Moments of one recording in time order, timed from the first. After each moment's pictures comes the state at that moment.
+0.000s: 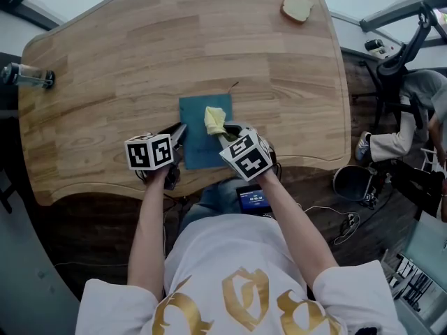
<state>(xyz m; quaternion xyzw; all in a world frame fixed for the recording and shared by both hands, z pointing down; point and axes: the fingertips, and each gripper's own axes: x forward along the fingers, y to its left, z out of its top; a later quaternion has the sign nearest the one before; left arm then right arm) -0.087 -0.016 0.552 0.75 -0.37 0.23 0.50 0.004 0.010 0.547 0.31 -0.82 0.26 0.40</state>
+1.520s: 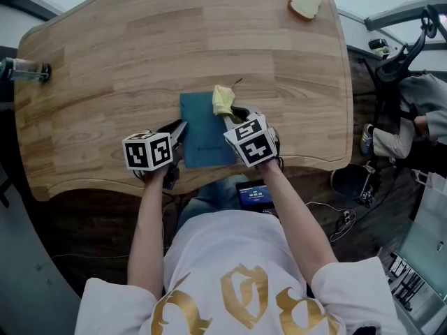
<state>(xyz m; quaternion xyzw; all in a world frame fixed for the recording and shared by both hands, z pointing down) -0.087 -0.015 0.554 0.75 -0.36 0.23 0.51 0.025 -0.039 0.547 0.37 -0.80 0.26 0.39</state>
